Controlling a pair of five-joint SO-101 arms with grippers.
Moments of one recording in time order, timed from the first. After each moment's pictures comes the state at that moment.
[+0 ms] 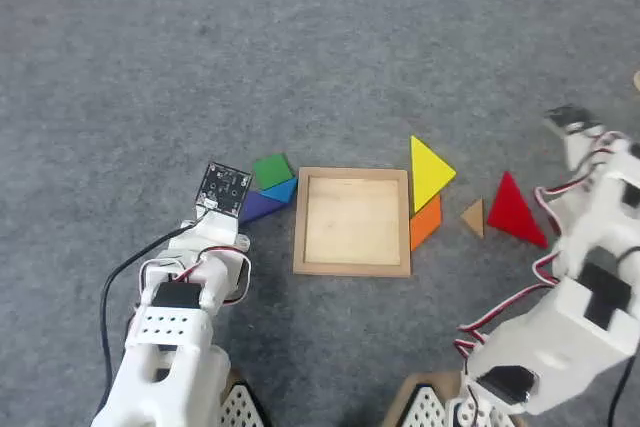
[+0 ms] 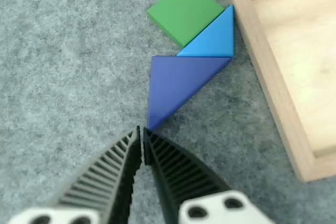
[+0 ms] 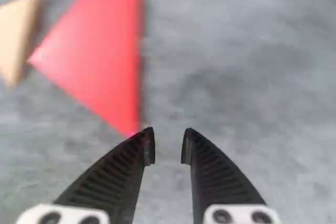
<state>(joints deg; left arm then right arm) -3.5 -54.7 89.5 31.4 -9.5 31.2 15.0 8.2 67.7 51.9</state>
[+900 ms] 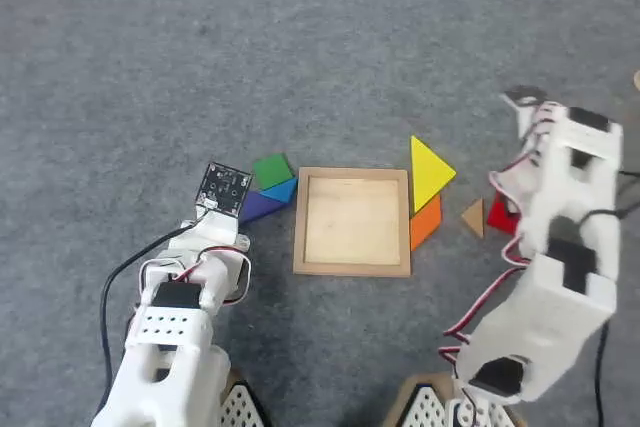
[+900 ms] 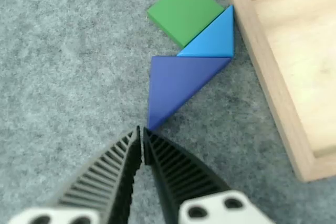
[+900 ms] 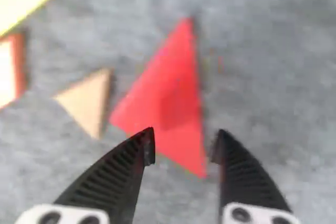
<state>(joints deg) -3.5 -54.7 89.5 31.4 -9.5 15.0 20.9 0.9 78.0 34.2</state>
